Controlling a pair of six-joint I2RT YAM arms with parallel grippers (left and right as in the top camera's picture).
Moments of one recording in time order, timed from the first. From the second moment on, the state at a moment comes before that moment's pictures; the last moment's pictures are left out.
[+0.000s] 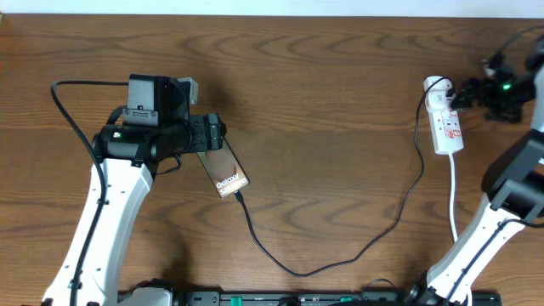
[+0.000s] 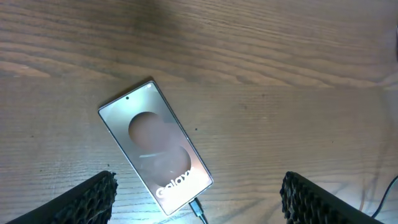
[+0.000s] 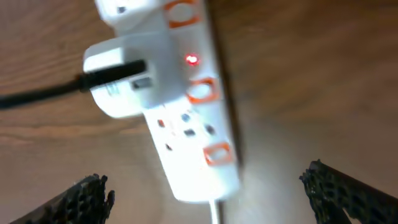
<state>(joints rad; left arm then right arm) -0.10 1.36 1.16 -0.82 0.29 -0.22 -0.49 2.36 2.24 -1.43 -0.28 -0.27</state>
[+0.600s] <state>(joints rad) -0.10 1.36 1.16 -0.83 0.29 -0.22 -0.47 2.22 2.63 -1.69 -0.31 -0.21</state>
